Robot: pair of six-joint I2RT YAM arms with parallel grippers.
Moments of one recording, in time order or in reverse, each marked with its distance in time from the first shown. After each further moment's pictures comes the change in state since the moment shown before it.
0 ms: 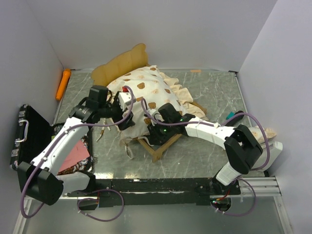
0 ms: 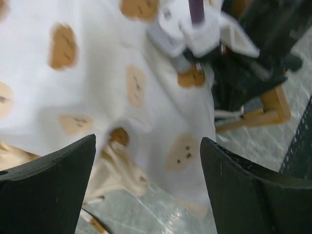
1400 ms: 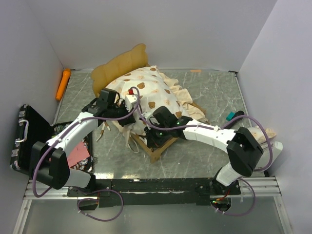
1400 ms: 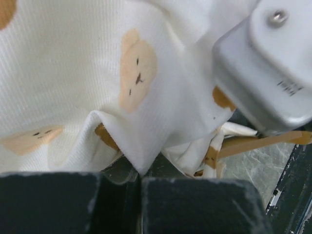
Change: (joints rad) left arm -0.014 0.159 -0.106 0.112 0.019 -0.051; right arm 0.091 -0.028 0.024 -0.051 0.087 0.046
